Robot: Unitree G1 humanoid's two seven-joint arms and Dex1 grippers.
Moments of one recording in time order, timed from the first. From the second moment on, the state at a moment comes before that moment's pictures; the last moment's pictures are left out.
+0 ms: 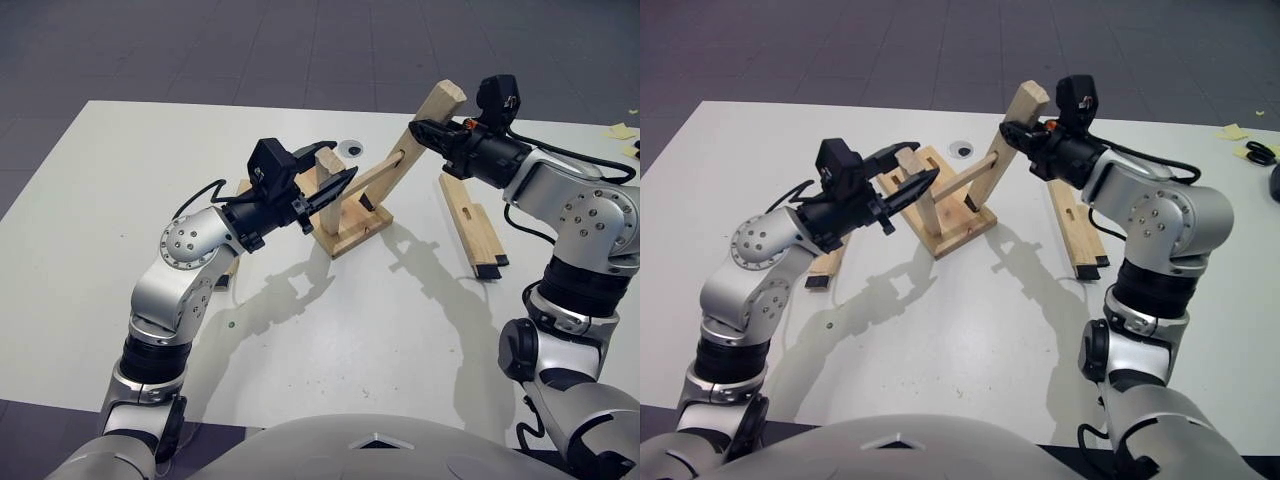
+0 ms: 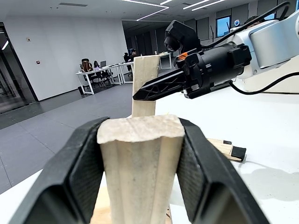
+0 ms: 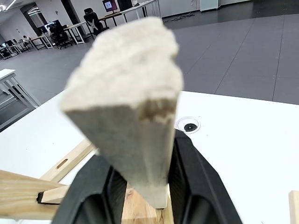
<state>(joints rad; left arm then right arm) -0.27 0.39 -0.15 -0.44 -0.43 0.39 -0.55 -0.65 -0.37 -0.27 -0.24 0.64 1.28 0.32</state>
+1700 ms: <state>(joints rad) -0.25 0.37 -0.17 -0.45 -0.41 0.37 -0.54 -0.64 -0.32 -0.24 -0.24 0.64 1.32 0.33</state>
